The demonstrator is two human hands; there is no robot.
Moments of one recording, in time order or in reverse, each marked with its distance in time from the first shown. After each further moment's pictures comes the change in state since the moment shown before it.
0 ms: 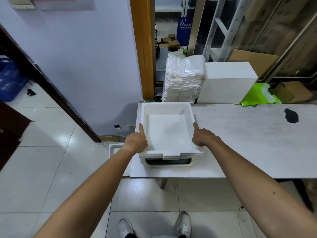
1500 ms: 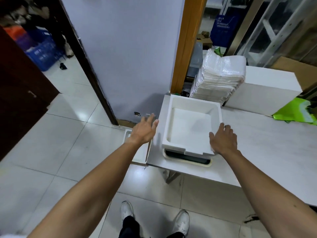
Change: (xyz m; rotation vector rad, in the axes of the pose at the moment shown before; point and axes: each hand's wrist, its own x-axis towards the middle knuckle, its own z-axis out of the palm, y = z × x) left_hand -0.025 -0.065 0.008 -0.381 0.143 -0.123; right_hand 0.014 -0.015 0.042 -0.028 0.440 -0.041
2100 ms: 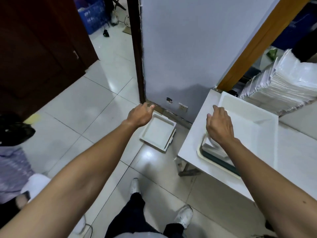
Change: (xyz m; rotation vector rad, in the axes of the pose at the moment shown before) left_hand -0.022 -0.169 -0.047 -0.179 0.106 -0.275; right_hand -0.012 -0.188 0.013 0.076 0.131 -0.522
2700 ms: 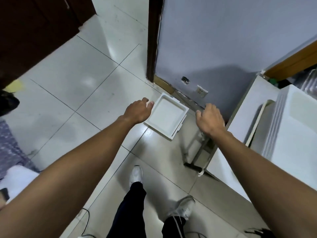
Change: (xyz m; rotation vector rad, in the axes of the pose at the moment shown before) left_hand 0.098 -0.147 0.074 -0.055 -0.152 -0.145; right_hand 0.071 -0.110 0.157 0.005 -0.365 0.091
